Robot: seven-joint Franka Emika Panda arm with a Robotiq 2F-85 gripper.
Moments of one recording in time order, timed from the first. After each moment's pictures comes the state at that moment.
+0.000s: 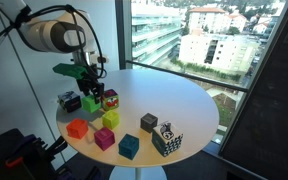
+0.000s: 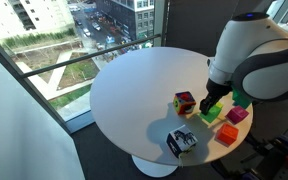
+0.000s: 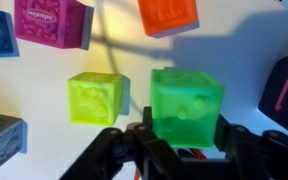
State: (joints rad) arm 0.09 0.10 0.02 -2.54 -0.08 2.56 0.10
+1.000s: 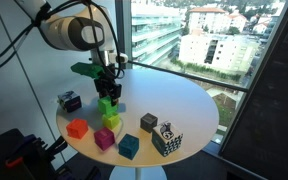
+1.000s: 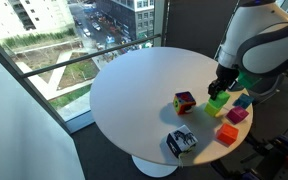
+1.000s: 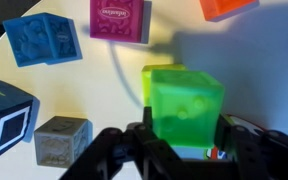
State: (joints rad) arm 0.00 0.12 -0.05 -2.46 -0.13 2.51 0.10
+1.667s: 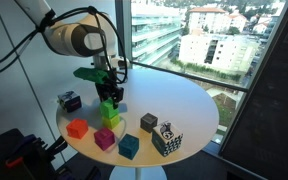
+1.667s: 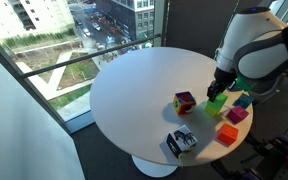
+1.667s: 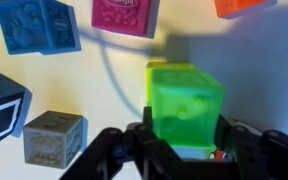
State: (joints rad) arm -0.01 0.17 -0.06 -2.46 -0.13 2.56 0.03
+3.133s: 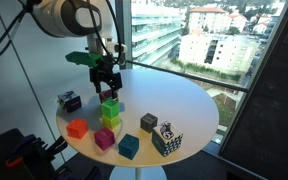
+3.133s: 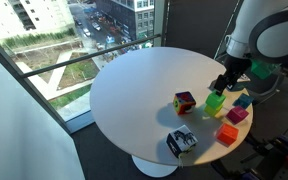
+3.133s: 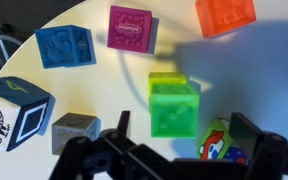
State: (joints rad) arm -0.01 0.01 -0.06 -2.47 -0.12 2.38 0.02
